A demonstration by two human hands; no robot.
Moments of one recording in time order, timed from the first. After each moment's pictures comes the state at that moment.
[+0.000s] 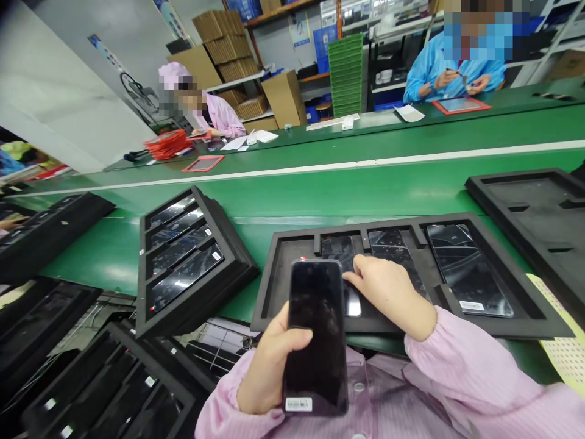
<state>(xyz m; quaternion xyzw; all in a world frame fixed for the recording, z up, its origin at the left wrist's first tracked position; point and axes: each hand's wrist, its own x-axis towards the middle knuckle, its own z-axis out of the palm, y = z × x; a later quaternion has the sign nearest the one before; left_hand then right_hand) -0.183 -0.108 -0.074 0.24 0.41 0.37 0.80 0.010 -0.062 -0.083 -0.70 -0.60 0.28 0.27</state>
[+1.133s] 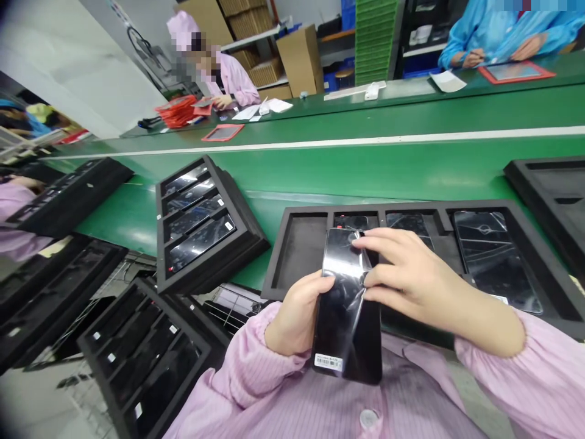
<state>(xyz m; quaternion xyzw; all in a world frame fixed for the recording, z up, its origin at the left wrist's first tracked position) -0.154 -0.094 -0.064 0.17 0.37 0.37 0.84 0.034 -0.082 -0.060 -0.30 -0.91 0.01 0.30</state>
